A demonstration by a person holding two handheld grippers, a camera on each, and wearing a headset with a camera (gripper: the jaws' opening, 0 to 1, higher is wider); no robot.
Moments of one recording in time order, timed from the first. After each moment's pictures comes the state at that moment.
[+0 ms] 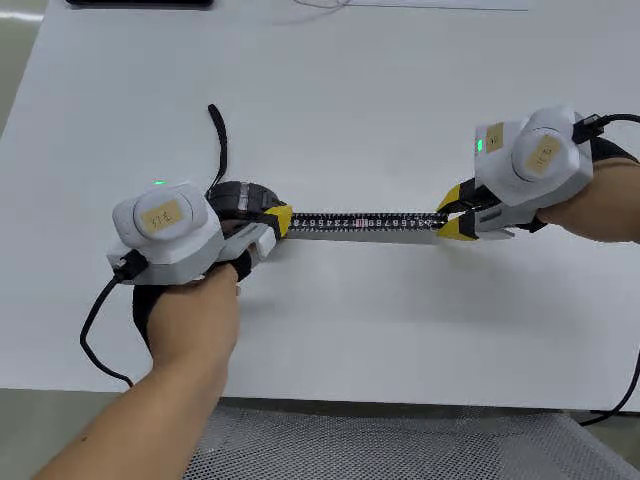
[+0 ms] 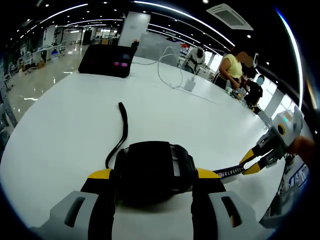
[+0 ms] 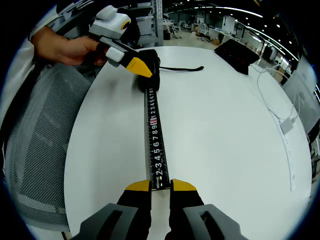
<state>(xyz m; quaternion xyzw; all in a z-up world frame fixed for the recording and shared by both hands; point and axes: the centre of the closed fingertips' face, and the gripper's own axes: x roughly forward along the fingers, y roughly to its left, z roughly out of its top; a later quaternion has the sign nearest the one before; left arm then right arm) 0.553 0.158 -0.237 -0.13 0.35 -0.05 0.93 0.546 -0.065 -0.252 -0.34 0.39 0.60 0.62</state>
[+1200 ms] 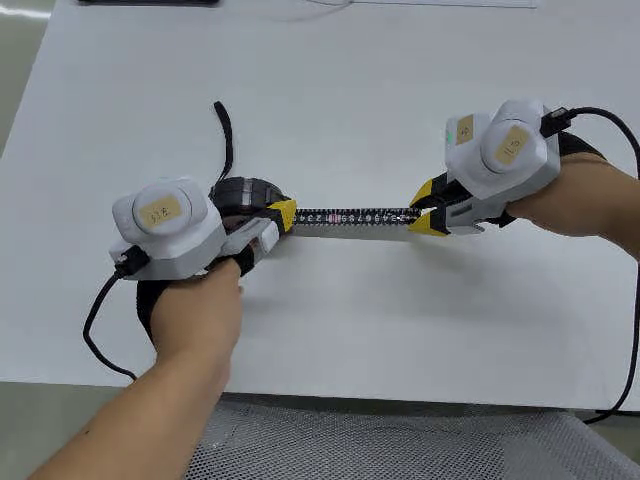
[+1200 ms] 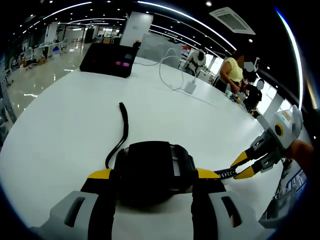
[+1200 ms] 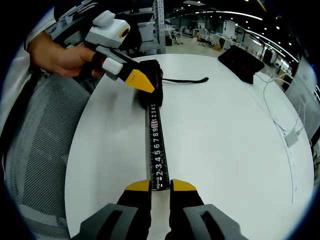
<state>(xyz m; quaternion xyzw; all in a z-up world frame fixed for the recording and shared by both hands) 0.554 0.159 -0.236 -0.15 0.35 -0.05 0.92 0.546 -0.024 -0.248 -0.32 0.37 0.61 0.62</state>
